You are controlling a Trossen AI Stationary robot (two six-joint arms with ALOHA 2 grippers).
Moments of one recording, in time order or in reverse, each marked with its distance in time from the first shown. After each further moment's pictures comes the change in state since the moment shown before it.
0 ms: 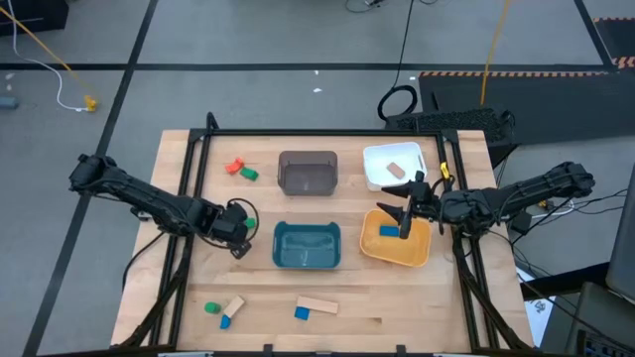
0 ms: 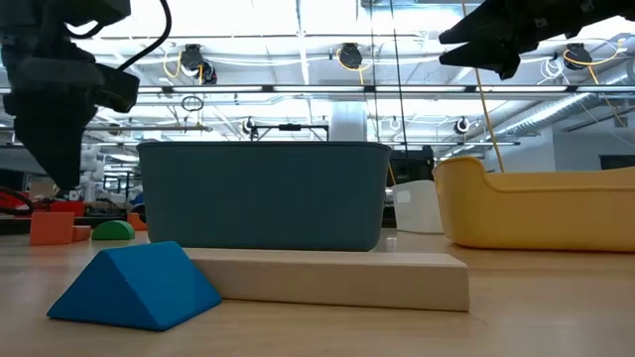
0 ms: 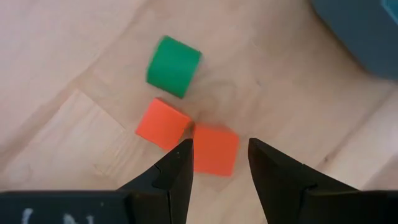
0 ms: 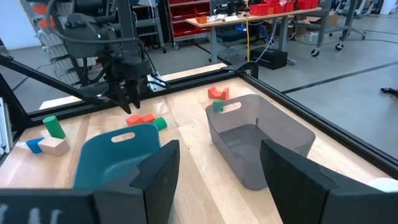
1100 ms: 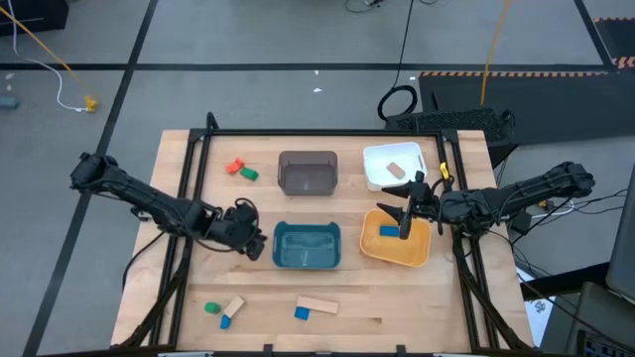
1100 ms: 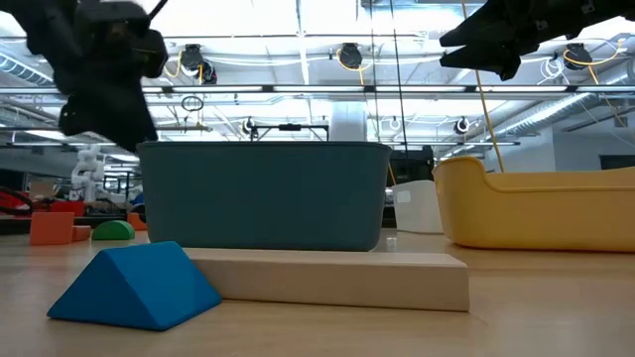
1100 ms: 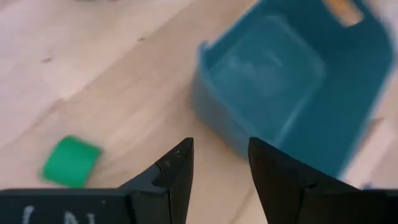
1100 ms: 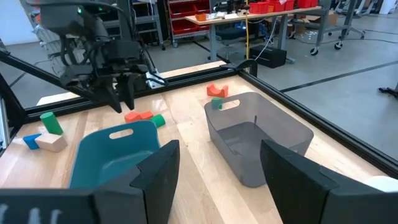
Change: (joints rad) left arm -0.055 0.000 -0.002 0.358 -0.173 0.028; right arm 0.000 0.000 0.000 -0.009 0.001 -0.004
